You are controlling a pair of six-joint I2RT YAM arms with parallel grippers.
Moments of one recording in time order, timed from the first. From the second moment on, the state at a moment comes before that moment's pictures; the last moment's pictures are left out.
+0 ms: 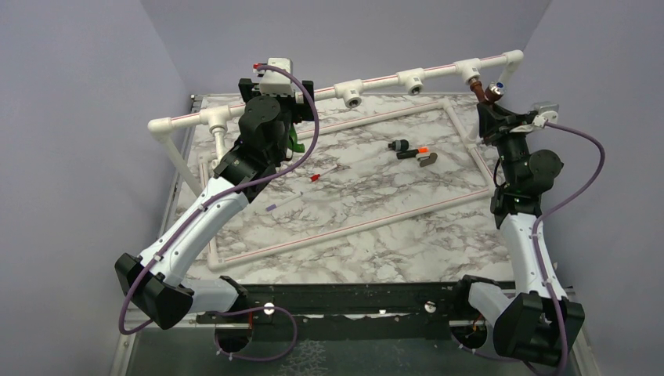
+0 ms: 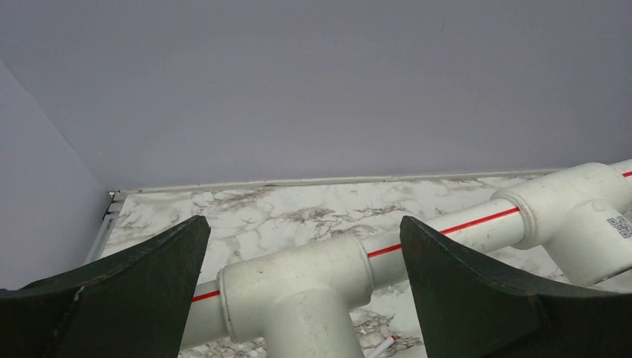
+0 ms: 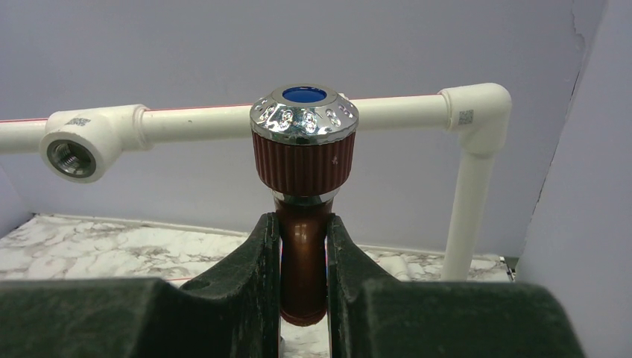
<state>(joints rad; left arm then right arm) -0.62 1.28 1.35 -0.05 -0.56 0.01 -0.21 1.01 0.74 0.67 -0.36 0.17</state>
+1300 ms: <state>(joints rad) -0.62 1.28 1.35 -0.04 -0.56 0.01 -0.22 1.06 0.73 0.75 -0.35 0.34</state>
